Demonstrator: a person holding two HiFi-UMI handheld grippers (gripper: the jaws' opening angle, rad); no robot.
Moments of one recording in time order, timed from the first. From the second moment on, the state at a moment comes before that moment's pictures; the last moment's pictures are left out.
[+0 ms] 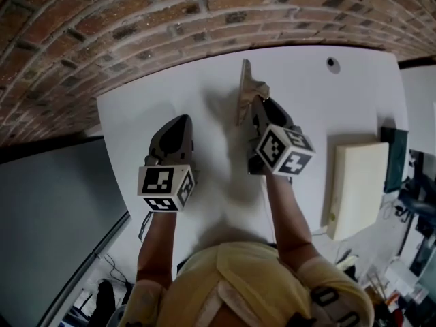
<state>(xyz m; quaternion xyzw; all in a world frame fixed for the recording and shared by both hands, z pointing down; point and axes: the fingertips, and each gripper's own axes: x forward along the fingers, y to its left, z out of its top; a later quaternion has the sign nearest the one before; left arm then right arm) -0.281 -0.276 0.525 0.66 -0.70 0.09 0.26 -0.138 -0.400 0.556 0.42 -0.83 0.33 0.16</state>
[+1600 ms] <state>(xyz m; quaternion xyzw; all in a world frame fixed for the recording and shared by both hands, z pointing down) -0.242 -0.229 0.449 0.68 -0.70 0.07 0.21 -0.124 -0.326 0.458 0.33 -0.89 0.30 0.10</state>
